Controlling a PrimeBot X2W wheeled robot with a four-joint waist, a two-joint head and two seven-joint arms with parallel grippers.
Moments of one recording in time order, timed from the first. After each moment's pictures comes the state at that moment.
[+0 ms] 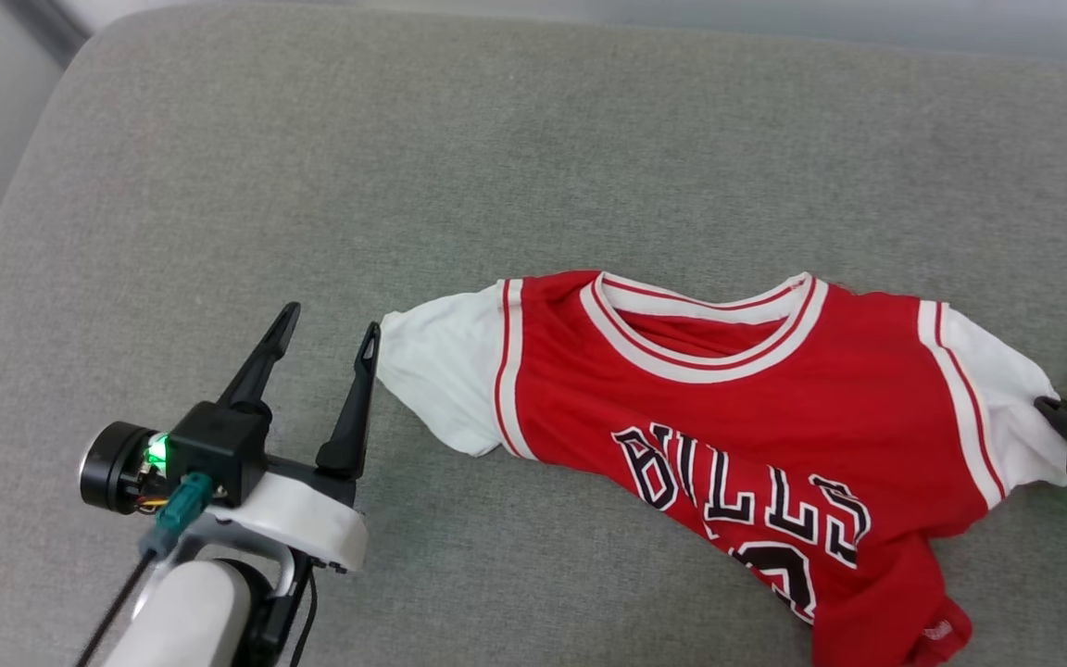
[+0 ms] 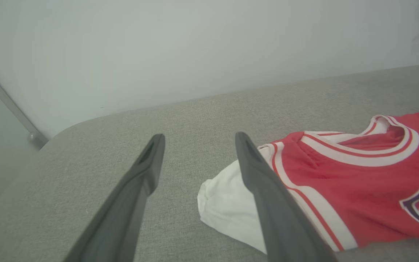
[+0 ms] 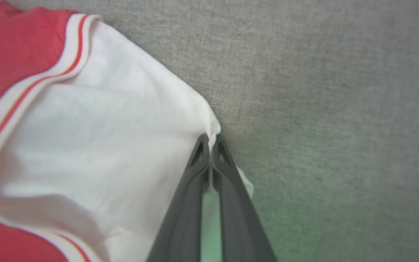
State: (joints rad) left arm -0.23 0.36 -0.32 -0.01 -0.30 0.08 -0.18; right arm -0.39 -0.49 0.02 0.35 0.51 0.13 0.76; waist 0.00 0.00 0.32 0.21
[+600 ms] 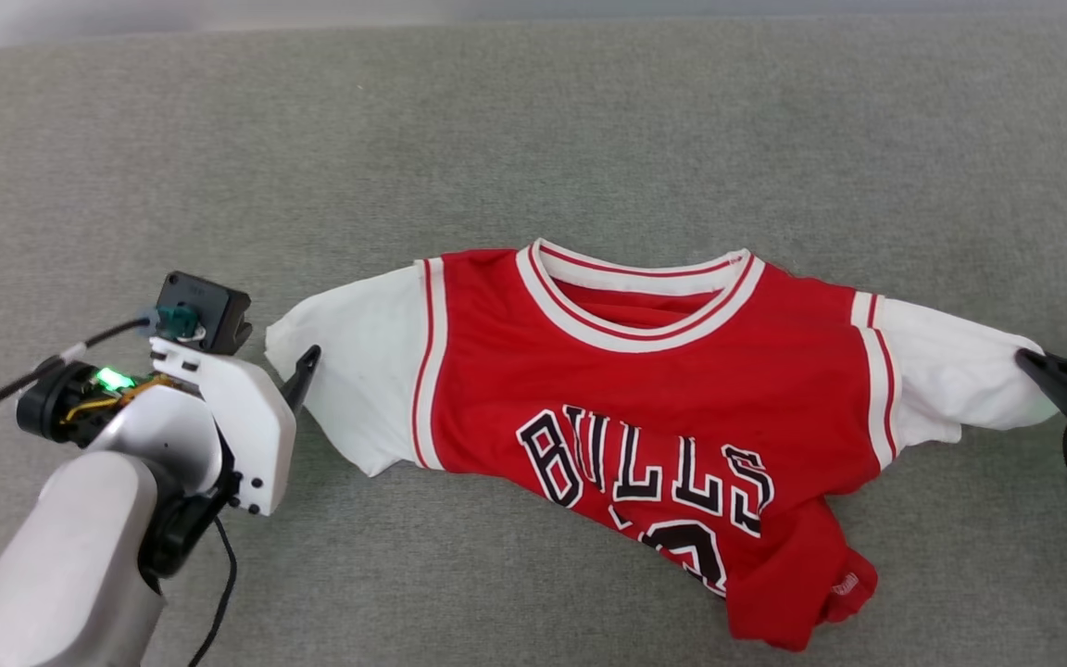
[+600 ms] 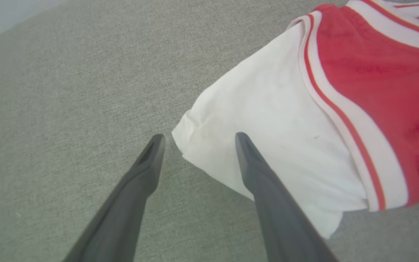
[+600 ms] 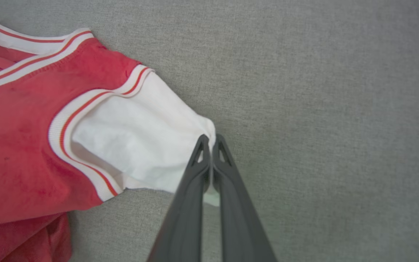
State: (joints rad) left arm -0.43 0.51 -0.35 0.14 -0.45 -0.05 0.42; right arm -0.32 -0.53 0.01 0.05 0.59 0.13 0.76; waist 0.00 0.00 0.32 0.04
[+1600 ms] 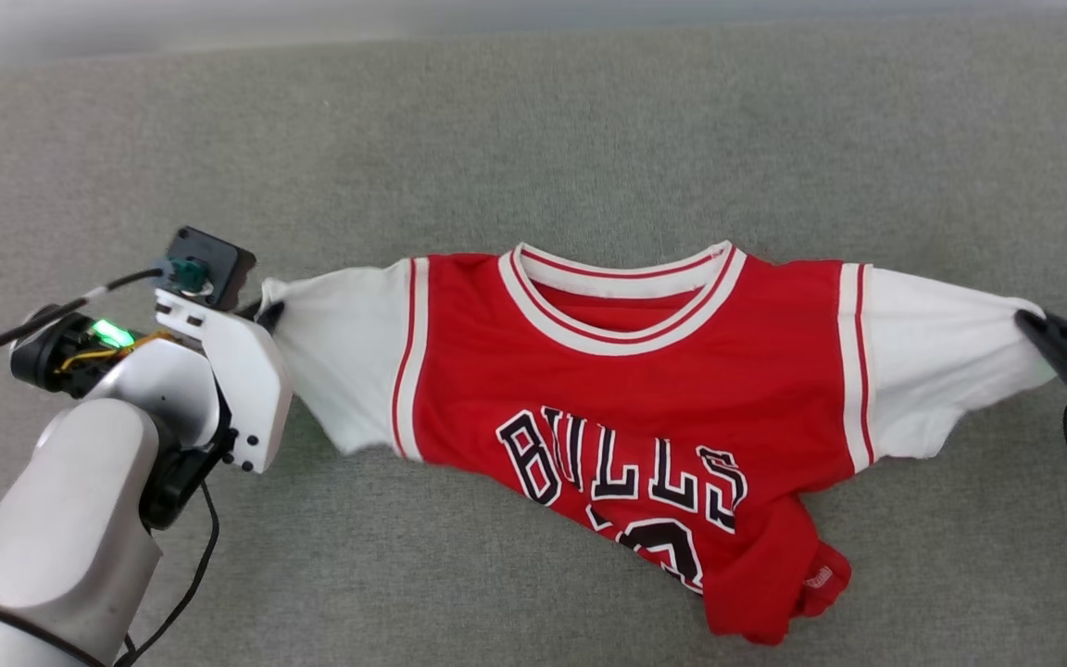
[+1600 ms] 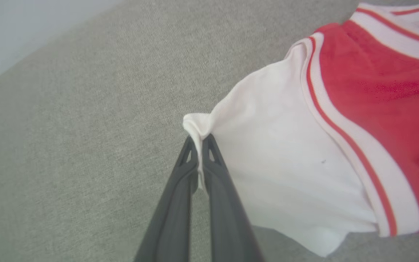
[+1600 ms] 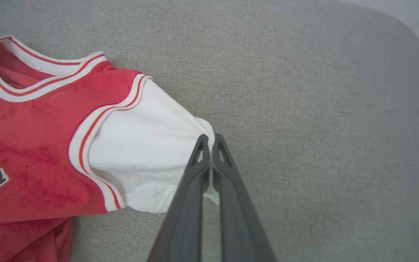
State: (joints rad) left arm -0.58 0.53 -0.45 0.29 -0.44 -0.07 0.43; right arm -0.32 -0.53 0.04 -0.03 0.55 0.13 0.70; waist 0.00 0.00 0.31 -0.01
